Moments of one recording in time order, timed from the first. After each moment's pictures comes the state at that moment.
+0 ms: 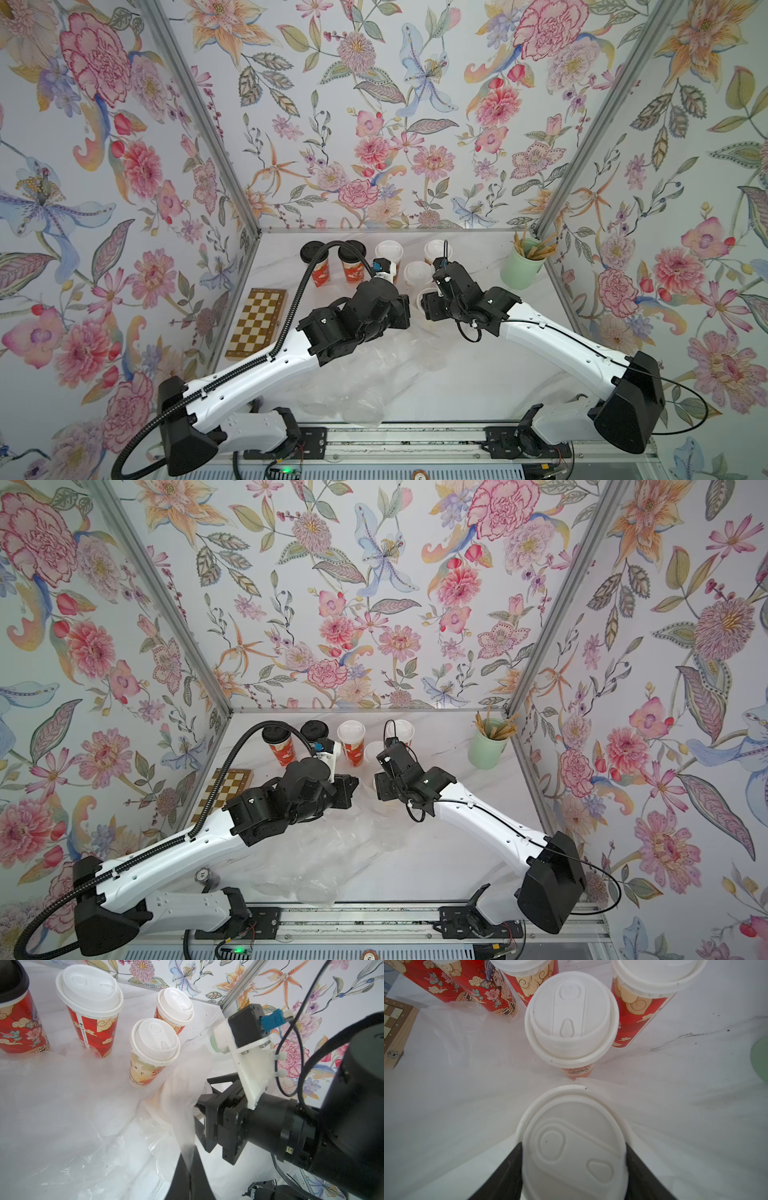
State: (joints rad) left arm -0.99 1.25 1.19 -0.52 -0.22 -0.74; right arm 0.77 1.41 1.19 -0.66 0.23 0.42
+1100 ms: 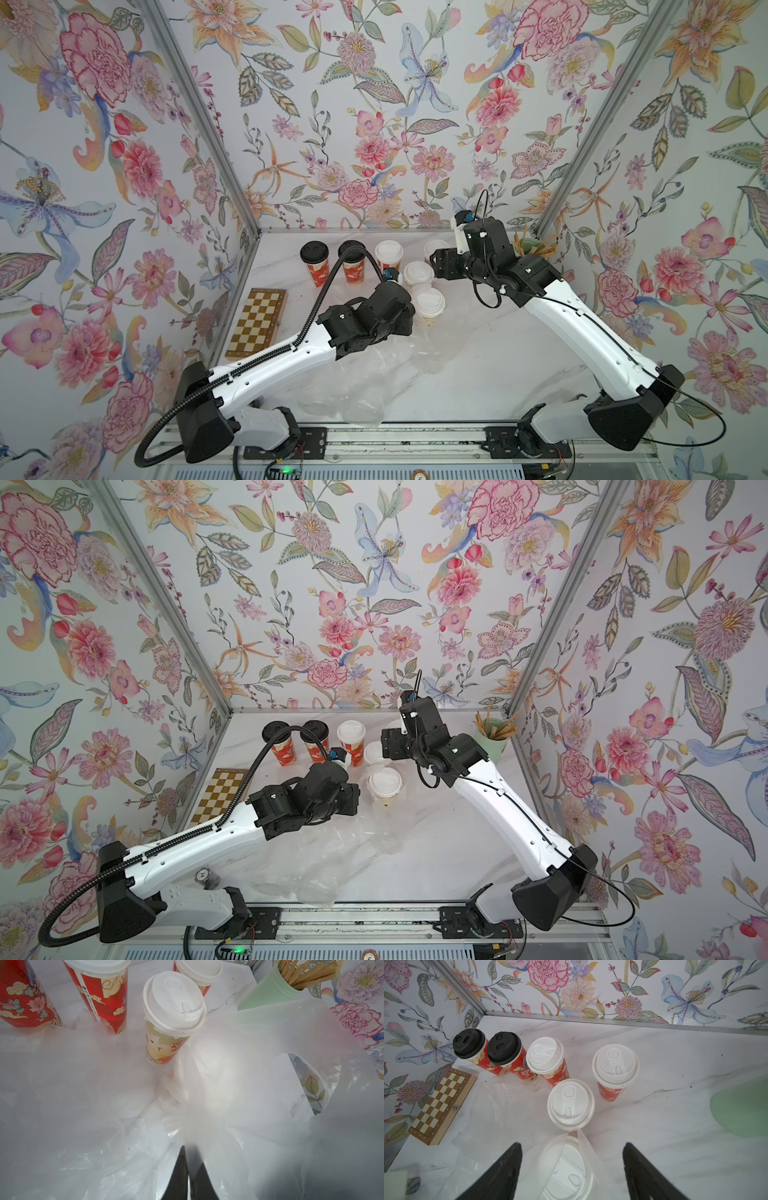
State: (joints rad) left arm -0.98 1.34 1.19 -0.59 -0.22 -0.72; right arm 0.62 1.44 1.59 -0.80 0.14 0.33
